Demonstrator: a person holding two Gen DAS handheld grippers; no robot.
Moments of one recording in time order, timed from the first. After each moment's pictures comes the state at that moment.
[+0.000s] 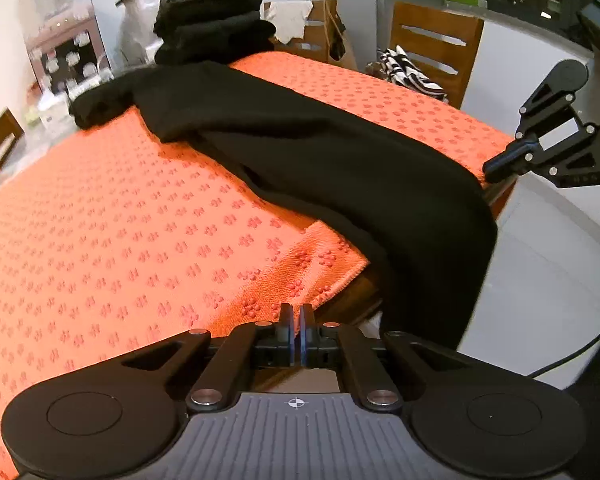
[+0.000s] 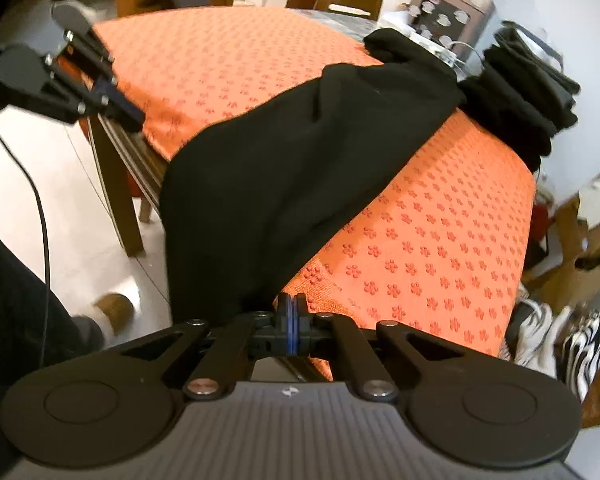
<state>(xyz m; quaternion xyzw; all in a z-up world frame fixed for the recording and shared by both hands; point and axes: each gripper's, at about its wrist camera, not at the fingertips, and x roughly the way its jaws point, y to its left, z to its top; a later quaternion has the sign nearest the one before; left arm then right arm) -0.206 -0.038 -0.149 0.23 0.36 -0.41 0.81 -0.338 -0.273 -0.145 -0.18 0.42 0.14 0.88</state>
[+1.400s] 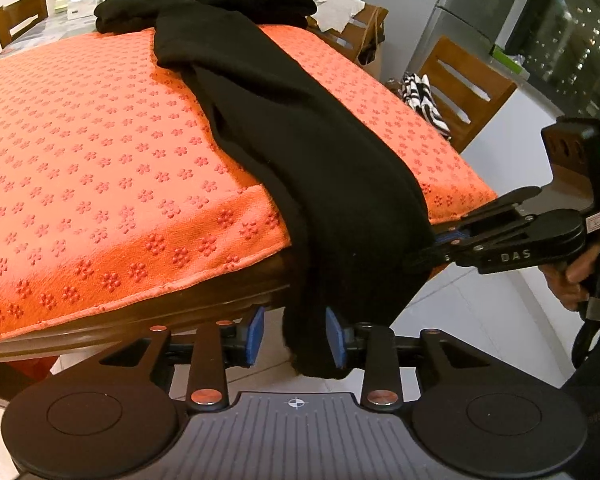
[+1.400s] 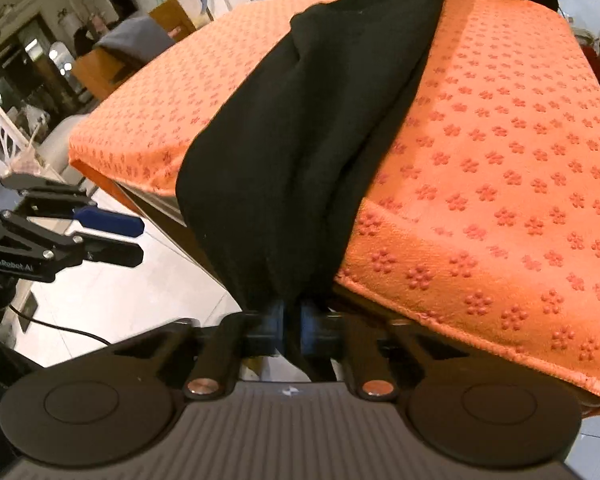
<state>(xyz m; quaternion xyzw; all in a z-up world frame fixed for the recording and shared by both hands) -0.225 -0.051 -0.163 0.06 0.44 -0.38 0.81 -0.307 -0.304 -0.190 0.11 0.47 0.19 0.86</state>
